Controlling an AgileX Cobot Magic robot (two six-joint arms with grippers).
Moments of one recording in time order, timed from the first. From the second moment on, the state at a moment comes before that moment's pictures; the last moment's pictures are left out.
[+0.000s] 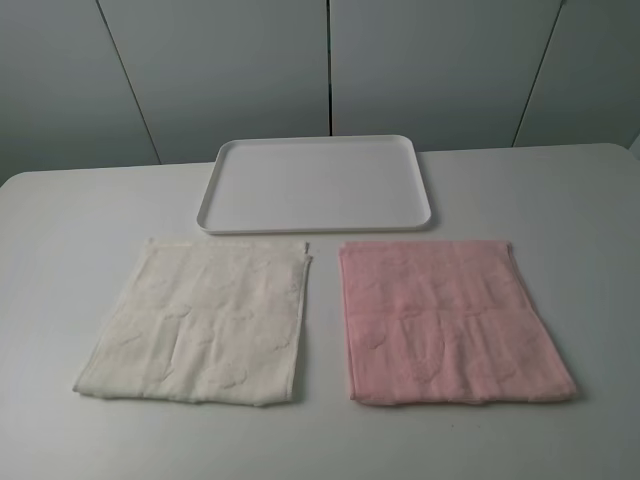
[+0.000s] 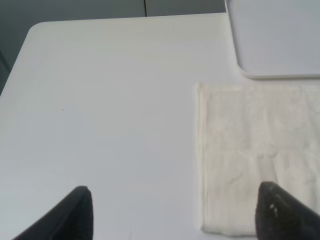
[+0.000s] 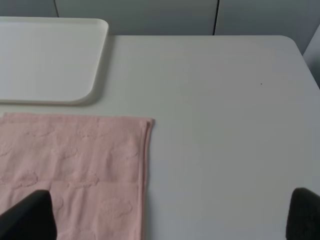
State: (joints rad) left arm 0.09 0.00 -0.51 -0.05 1.09 0.06; right arm -0.08 0.00 -0.51 0.07 1.10 -0.09
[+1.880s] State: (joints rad) left arm 0.09 0.00 -0.51 -0.05 1.09 0.06; right arm -0.08 0.00 -0.51 0.07 1.10 -0.09
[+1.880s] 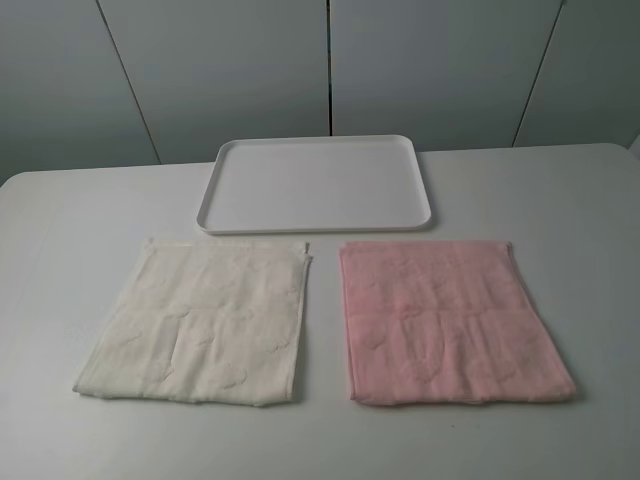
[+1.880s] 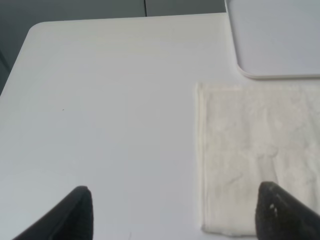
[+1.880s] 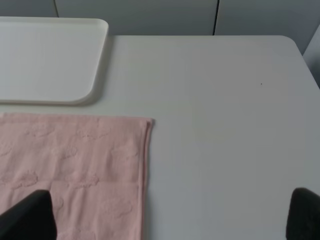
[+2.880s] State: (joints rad) left arm 0.09 0.03 -0.55 -0.05 1.07 0.14; right arm -0.08 0.00 -0.52 0.07 1.07 -0.07
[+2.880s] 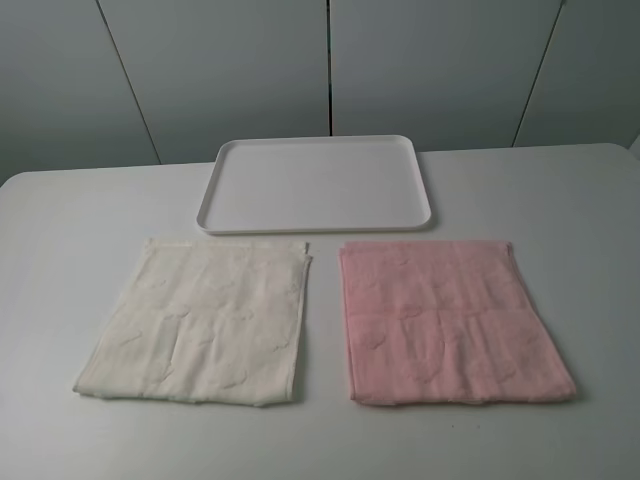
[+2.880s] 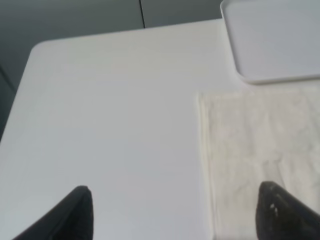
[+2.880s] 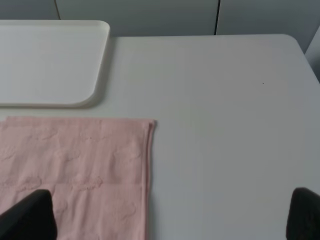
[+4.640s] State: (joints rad) left arm -0.82 1.77 -1.15 -0.32 0.72 0.76; right arm -0.02 0.88 -0.75 0.18 1.04 -0.69
